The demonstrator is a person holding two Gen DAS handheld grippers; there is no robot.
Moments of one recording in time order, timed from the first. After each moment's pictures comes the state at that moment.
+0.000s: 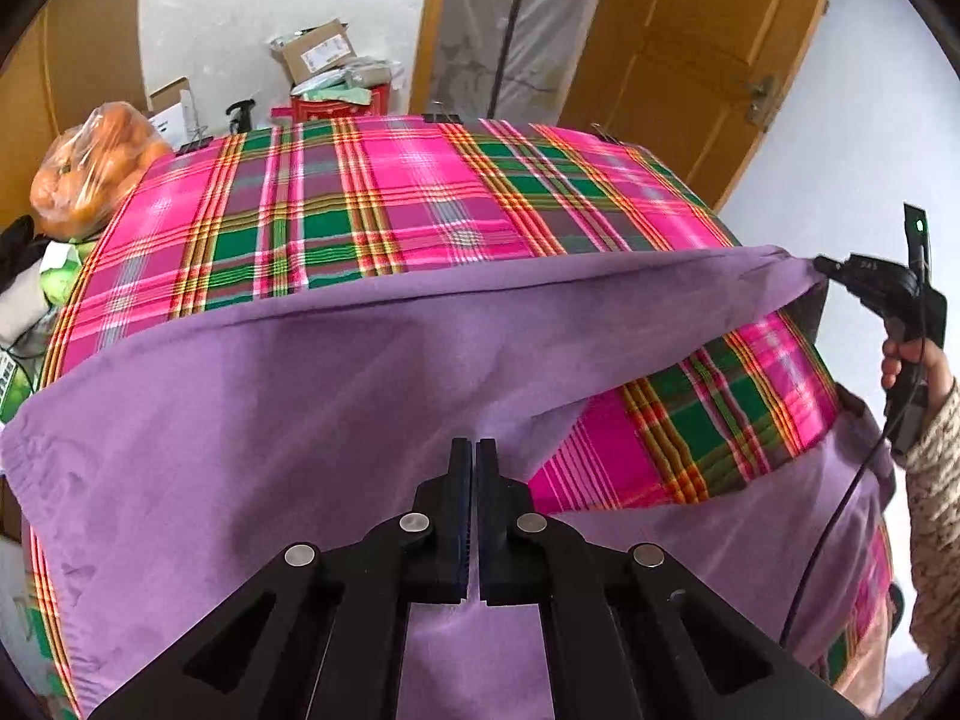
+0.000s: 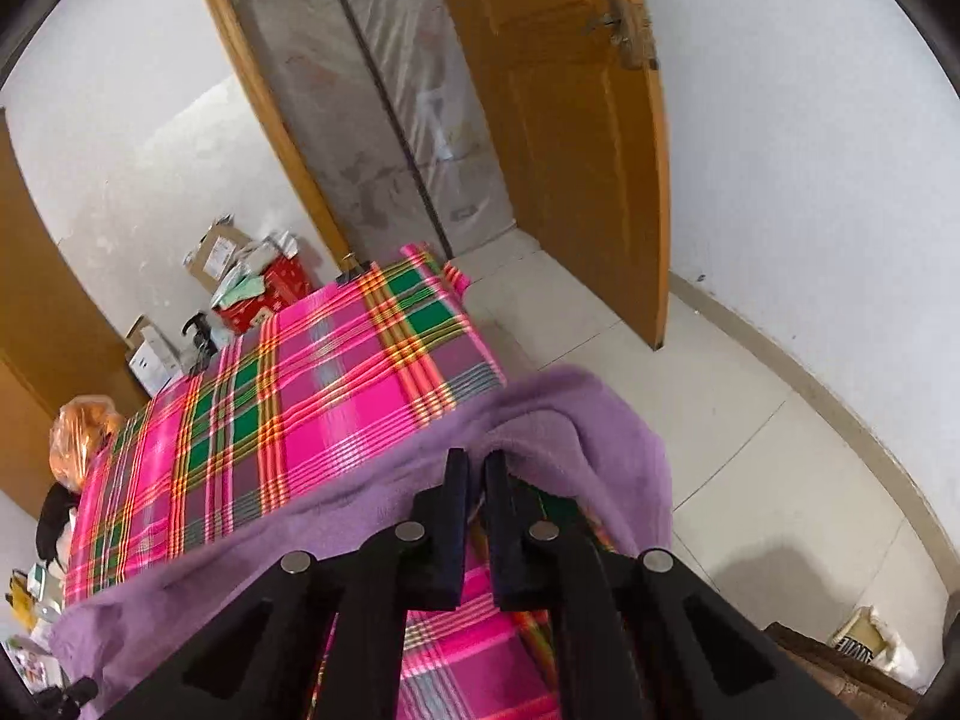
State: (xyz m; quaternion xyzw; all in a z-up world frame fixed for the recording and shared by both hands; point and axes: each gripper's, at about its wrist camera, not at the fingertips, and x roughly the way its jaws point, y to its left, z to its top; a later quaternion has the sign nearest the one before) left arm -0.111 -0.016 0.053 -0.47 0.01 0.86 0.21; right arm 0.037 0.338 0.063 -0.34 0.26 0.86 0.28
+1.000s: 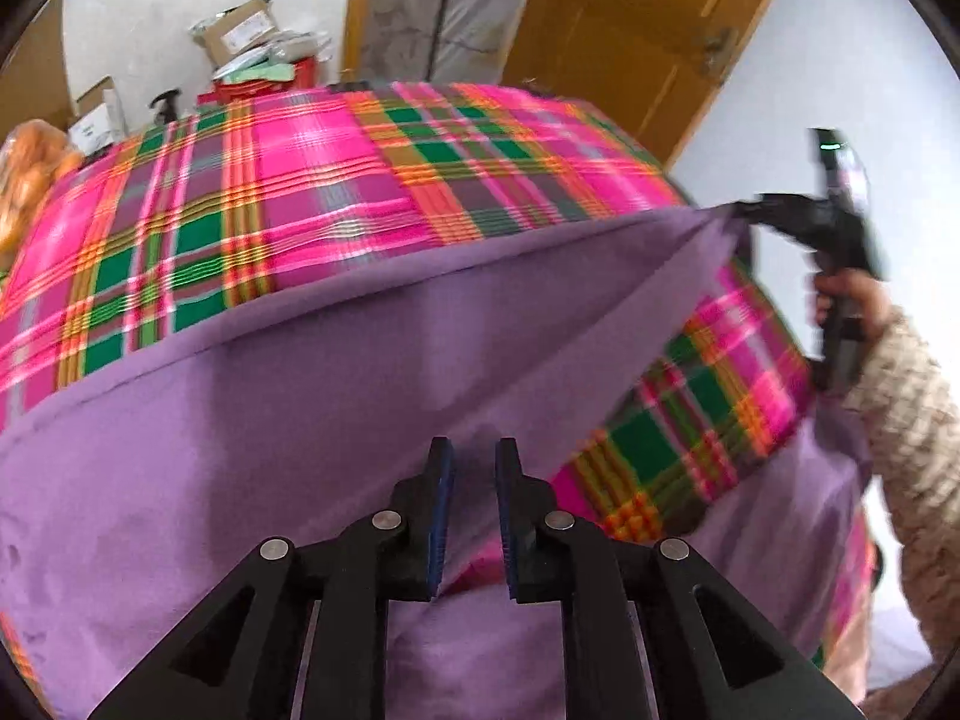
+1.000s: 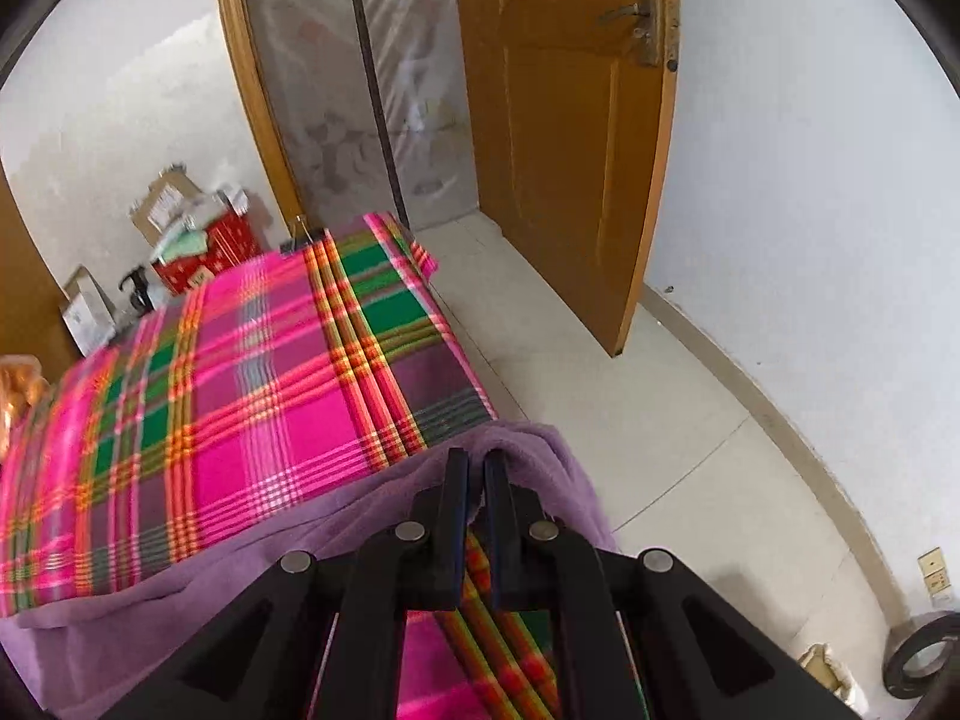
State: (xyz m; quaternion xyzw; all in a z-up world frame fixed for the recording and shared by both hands) left arm -0.137 0.039 0.040 -0.49 0.02 0.82 0.29; right arm -0.055 0.358 0.026 -0.39 0.19 0.84 0.32
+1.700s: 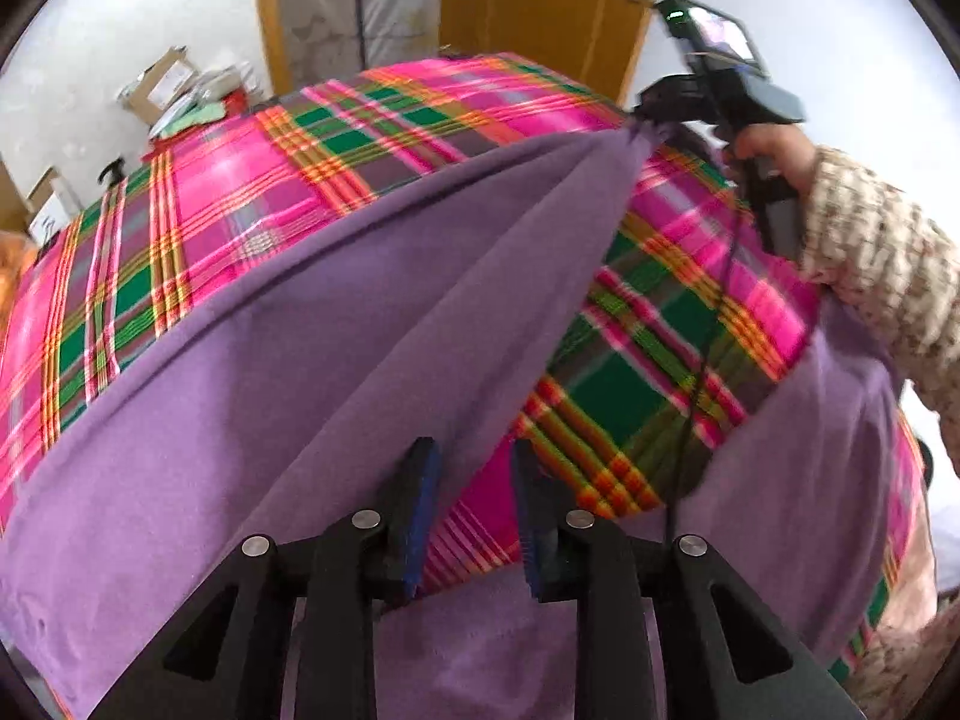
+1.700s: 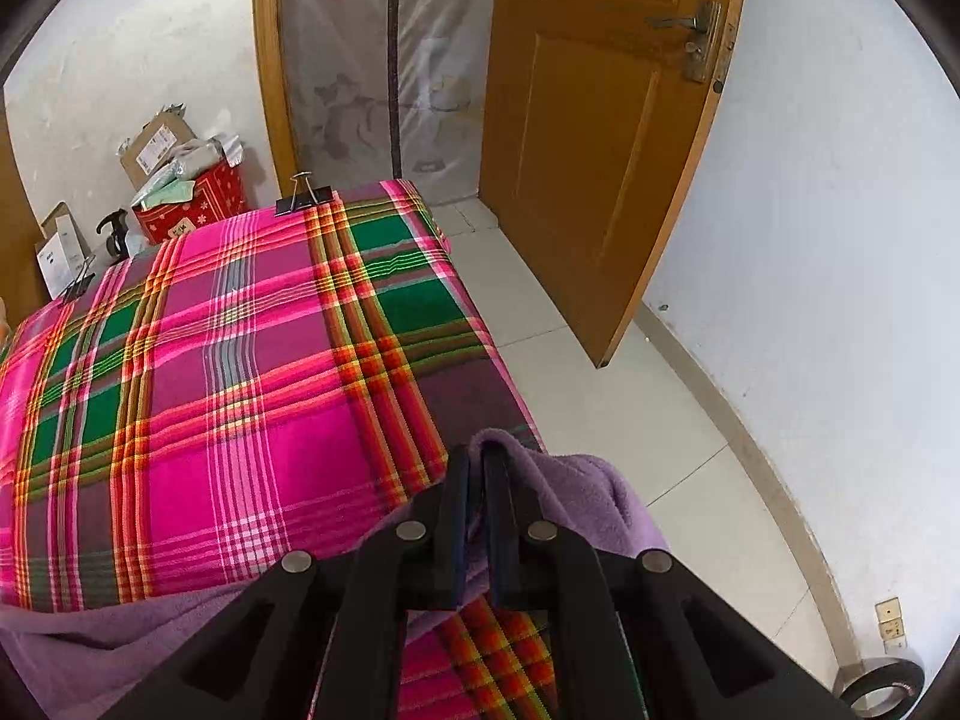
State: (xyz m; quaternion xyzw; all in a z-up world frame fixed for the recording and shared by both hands) left arm -0.126 0.086 0.022 -0.50 0.12 0.81 0.30; right arm -0.105 0.358 0.004 -0.43 0.13 0.83 0.33
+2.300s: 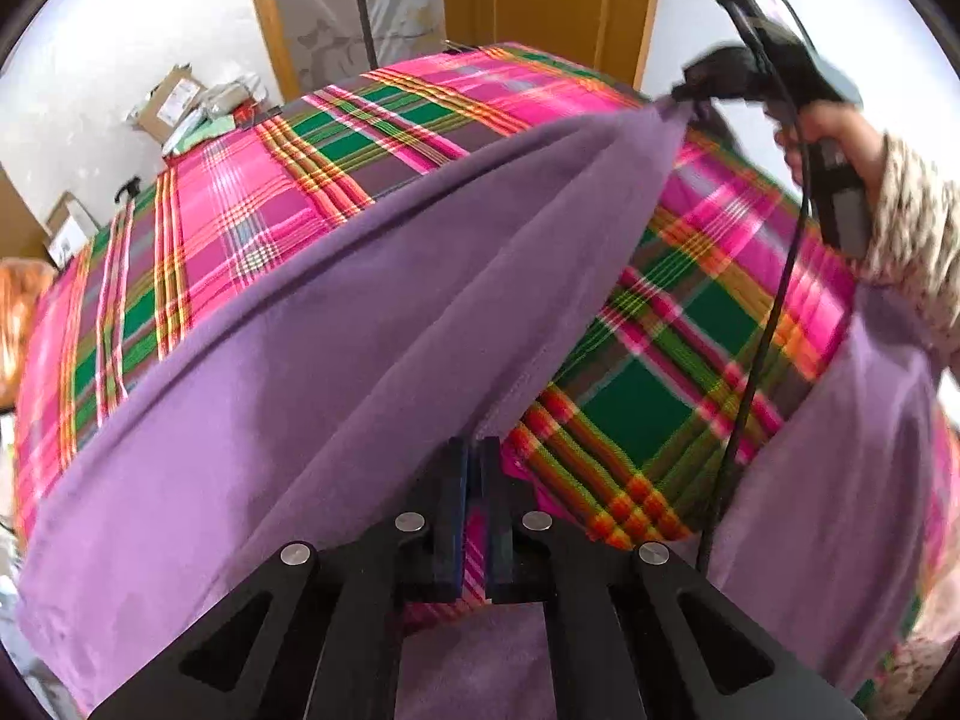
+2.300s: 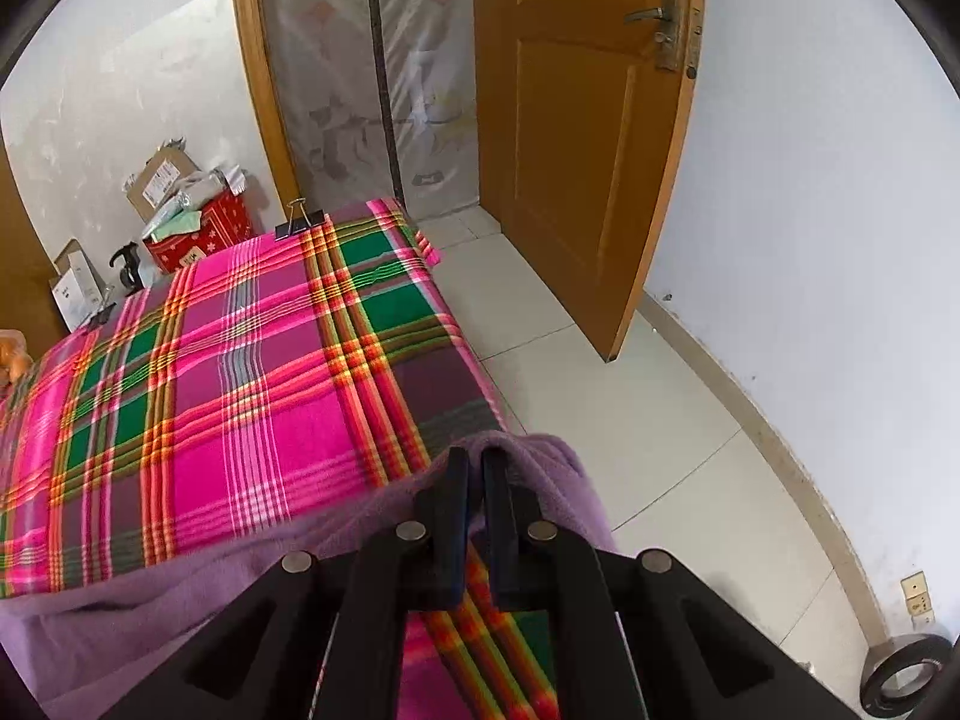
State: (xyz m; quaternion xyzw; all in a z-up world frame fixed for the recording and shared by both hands) left arm -0.119 0.098 0.023 -0.48 0.16 0.82 0.28; right arm -0.062 0.365 0.022 -0.40 0.17 0.84 0.32
